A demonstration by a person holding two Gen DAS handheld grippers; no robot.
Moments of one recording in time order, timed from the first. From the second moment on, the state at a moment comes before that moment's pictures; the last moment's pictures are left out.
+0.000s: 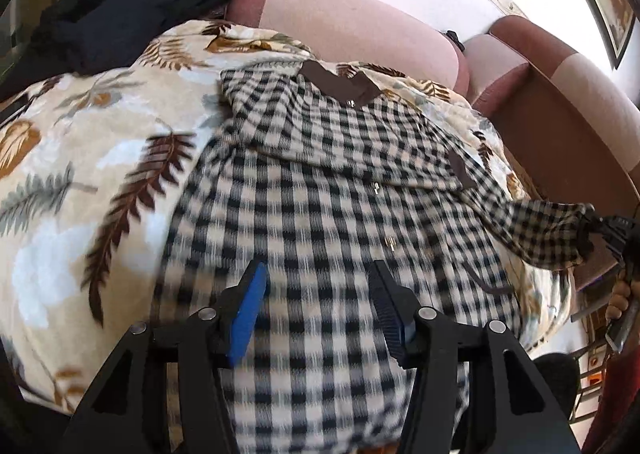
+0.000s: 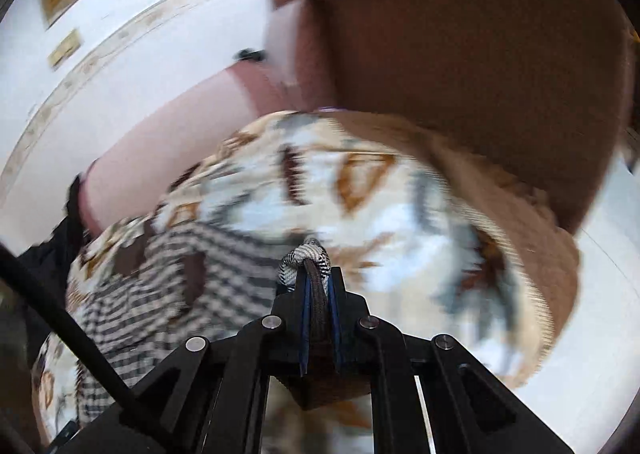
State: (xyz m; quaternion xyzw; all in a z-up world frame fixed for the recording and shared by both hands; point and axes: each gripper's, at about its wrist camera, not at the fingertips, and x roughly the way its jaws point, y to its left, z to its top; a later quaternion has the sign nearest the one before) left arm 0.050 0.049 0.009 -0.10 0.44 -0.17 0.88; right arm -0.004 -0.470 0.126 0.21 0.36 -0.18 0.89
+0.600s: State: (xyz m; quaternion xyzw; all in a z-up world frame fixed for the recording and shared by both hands) left arm 0.158 0.092 -0.020 -0.22 0.44 -0.18 0.85; right arm 0.239 -0.188 -0.025 0.18 0.53 0.12 0.82
